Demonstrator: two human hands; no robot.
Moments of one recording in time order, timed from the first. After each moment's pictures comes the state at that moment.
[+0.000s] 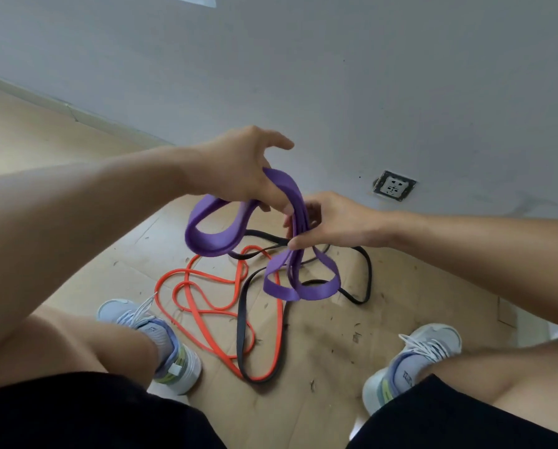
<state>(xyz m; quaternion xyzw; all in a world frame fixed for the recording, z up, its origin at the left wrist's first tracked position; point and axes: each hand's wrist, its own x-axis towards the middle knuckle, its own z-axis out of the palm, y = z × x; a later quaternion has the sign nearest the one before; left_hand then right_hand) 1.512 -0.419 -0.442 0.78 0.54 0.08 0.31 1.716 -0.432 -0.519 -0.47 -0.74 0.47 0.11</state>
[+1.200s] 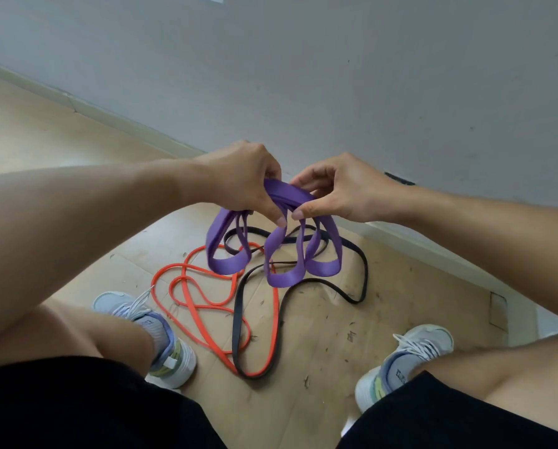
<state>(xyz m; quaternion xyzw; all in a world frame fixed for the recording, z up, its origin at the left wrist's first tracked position) 1.508 -0.416 -0.467 0.83 0.52 0.03 0.19 1.722 -0.418 -0.484 -0.49 -0.75 0.42 0.14</state>
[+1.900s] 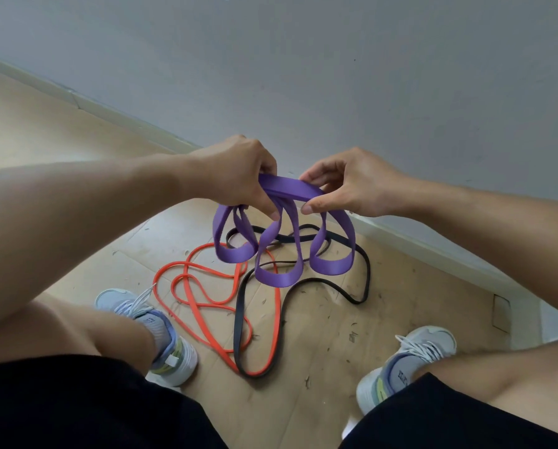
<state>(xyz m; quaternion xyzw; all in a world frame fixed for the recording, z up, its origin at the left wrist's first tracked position) 1.496 -0.413 -0.469 0.84 0.52 0.03 0.18 1.727 -0.410 -0.481 -0.50 -0.77 0.38 0.13</state>
